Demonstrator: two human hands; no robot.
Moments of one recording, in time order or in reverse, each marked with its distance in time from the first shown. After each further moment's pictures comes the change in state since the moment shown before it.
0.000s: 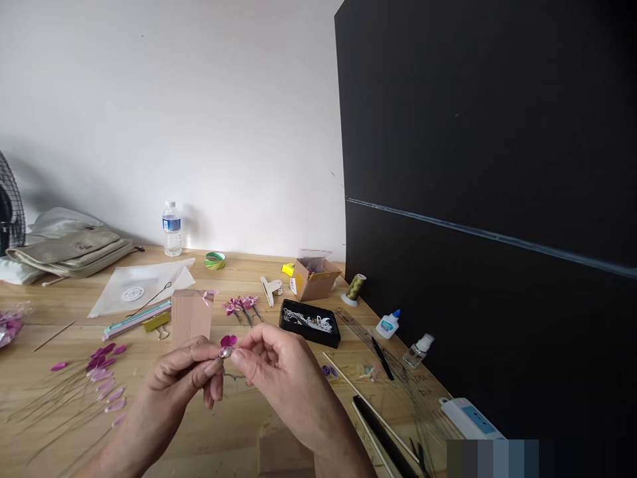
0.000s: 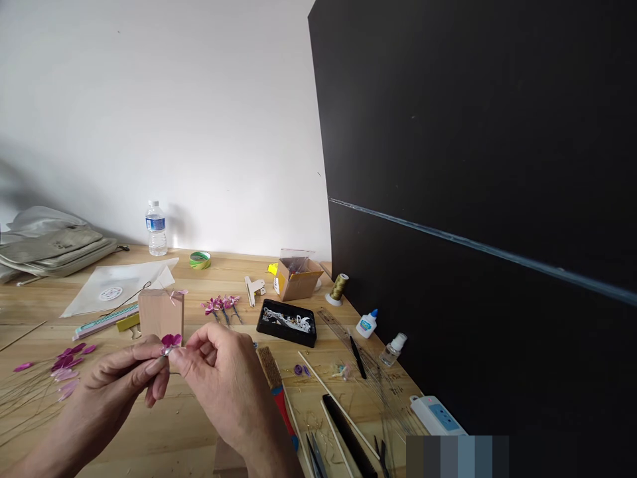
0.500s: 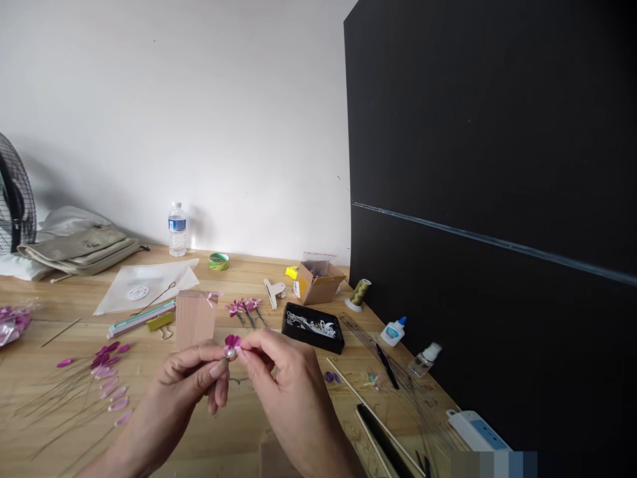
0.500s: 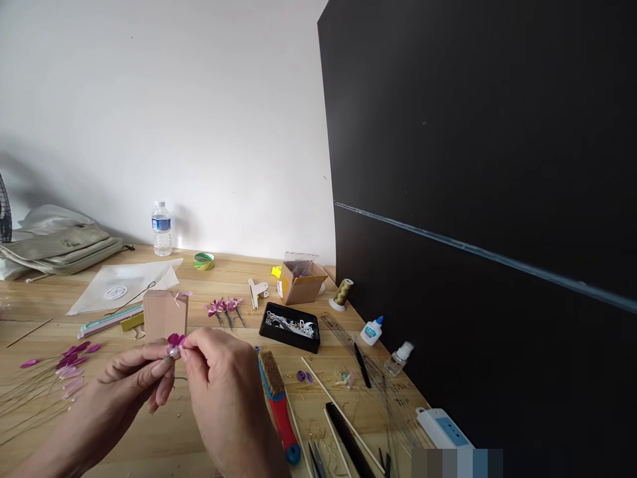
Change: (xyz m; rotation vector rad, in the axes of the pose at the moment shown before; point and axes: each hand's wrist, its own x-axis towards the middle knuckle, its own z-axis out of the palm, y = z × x) left_hand 0.001 0.005 0.007 -0.155 0.048 -0.160; right_hand 0.002 -0.006 0.008 -0.286 0.147 -0.266
